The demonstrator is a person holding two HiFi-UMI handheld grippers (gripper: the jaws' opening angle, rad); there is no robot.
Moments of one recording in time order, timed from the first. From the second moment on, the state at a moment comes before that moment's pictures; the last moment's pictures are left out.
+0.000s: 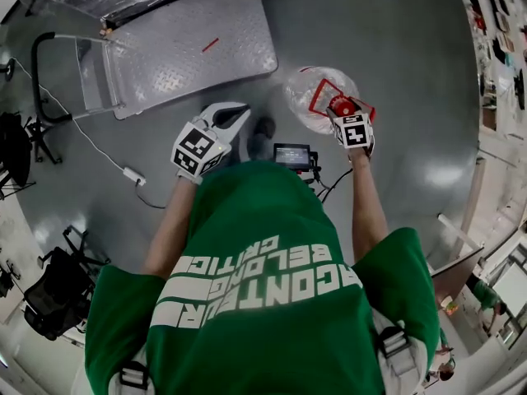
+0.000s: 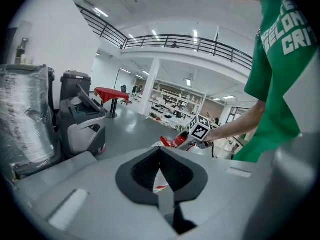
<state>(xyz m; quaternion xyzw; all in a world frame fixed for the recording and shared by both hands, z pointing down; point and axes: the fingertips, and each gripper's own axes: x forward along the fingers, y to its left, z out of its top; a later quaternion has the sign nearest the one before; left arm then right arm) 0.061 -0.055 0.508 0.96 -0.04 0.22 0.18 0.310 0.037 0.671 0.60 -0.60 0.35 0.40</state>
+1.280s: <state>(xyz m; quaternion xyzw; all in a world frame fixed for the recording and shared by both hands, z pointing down) -0.165 -0.236 0.488 0.95 -0.20 0.15 0.20 0.160 -0.224 0.616 0.53 -0.67 0.28 0.44</state>
